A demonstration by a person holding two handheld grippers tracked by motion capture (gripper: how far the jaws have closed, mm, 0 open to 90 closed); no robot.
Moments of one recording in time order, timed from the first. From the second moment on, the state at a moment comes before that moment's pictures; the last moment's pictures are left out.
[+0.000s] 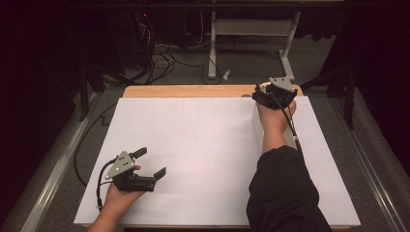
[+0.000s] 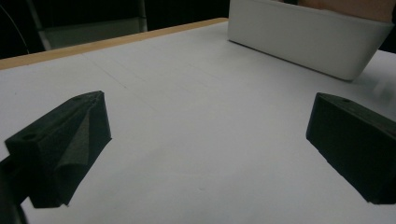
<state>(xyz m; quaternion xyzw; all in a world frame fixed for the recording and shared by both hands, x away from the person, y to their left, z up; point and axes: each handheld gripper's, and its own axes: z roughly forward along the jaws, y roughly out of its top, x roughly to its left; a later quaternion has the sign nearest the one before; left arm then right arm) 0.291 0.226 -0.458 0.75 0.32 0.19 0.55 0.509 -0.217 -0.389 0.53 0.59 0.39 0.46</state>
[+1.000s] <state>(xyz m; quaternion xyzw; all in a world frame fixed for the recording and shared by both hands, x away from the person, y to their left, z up) 0.292 0.226 -0.458 0.75 0.32 0.19 0.55 0.513 -0.221 -0.391 0.54 0.59 0.39 0.45</state>
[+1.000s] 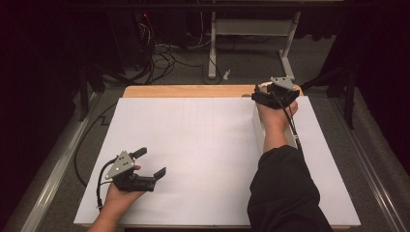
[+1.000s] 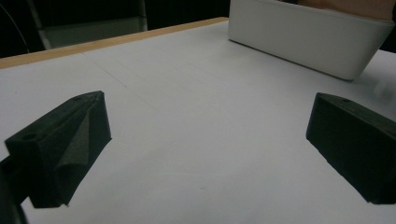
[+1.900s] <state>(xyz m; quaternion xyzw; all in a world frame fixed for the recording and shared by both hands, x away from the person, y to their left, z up) 0.292 0.226 -0.458 0.75 0.33 0.19 0.55 0.503 -0.219 -0.371 0.53 0.60 0.41 0.43</state>
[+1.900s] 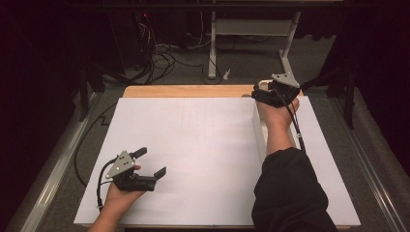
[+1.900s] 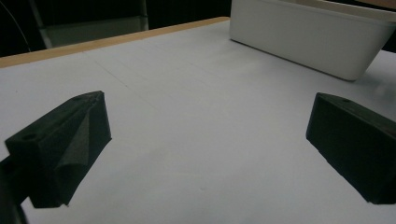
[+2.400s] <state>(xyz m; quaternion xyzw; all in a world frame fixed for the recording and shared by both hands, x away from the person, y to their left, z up) 0.294 0.227 -0.459 0.75 0.33 0.19 0.54 0.485 -0.222 -0.374 0.53 0.62 0.42 0.41</state>
